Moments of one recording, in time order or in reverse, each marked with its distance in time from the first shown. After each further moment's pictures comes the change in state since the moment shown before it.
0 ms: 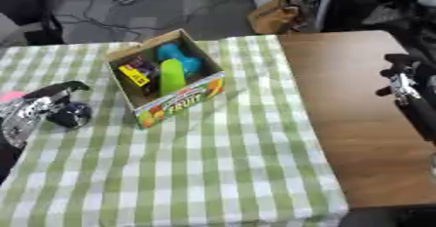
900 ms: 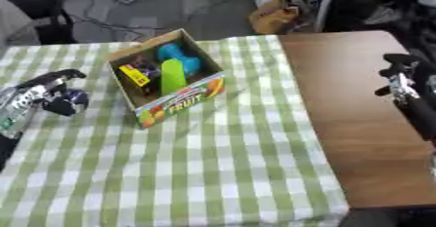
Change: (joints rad) left arm -0.028 0.034 0.000 -0.091 0.092 0.033 -0.022; right arm 0.000 0.000 0.000 0.002 0.000 -0.001 0.001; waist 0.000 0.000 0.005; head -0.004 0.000
